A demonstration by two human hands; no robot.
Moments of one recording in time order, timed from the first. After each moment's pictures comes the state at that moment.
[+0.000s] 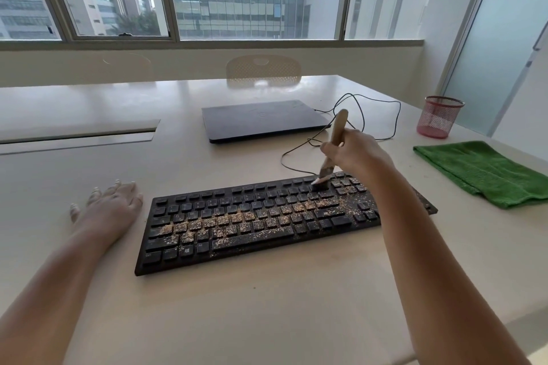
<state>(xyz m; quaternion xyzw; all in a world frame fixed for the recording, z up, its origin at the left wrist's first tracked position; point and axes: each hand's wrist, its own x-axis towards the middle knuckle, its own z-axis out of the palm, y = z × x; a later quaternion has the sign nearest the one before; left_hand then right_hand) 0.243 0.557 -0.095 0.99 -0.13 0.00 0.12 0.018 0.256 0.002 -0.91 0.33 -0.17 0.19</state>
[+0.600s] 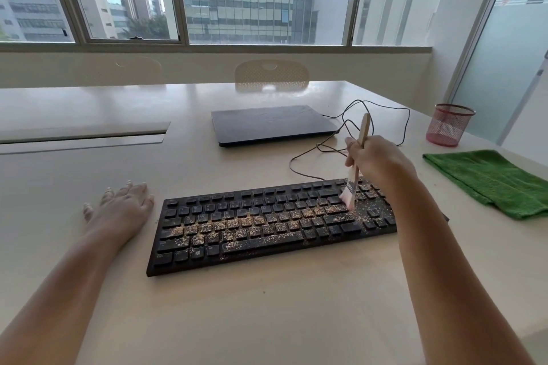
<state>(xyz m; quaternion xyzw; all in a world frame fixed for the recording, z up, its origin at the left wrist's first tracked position) 0.244 0.557 -0.096 0.99 -0.13 0.00 0.11 0.014 0.250 0.001 -0.88 0.38 -0.21 0.21</state>
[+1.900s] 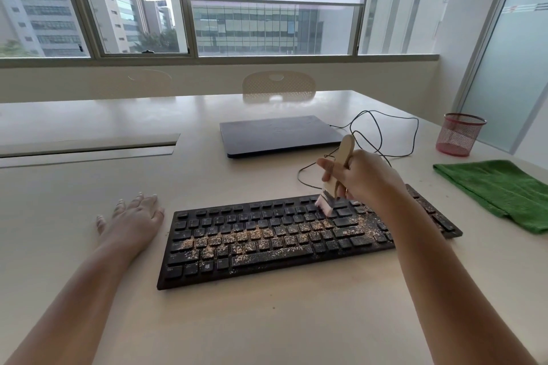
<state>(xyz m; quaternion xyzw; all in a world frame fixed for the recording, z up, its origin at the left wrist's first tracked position) 0.244 0.557 -0.096 0.99 -0.12 0.01 0.11 0.020 0.277 0.003 -0.92 0.27 -0.20 0.21</state>
